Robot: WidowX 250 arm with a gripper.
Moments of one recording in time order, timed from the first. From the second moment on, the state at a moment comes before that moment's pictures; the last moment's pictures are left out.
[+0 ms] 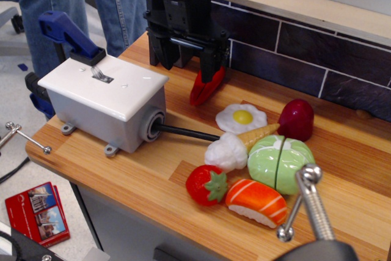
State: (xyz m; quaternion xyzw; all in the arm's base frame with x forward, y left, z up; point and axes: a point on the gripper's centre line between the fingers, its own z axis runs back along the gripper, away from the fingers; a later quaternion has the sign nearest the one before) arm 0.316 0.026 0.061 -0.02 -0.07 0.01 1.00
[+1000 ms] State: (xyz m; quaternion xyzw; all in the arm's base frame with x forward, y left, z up) arm 0.264 0.049 0.097 -0.05 -0.03 -0.04 1.00
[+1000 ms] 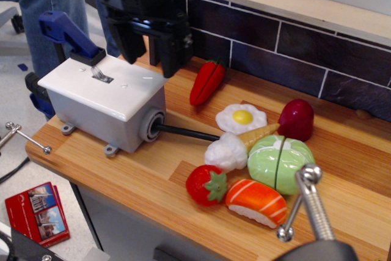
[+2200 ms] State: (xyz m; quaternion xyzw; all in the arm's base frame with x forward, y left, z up) arm 0.239 0.106 0.070 -0.02 -0.01 -0.06 1.00
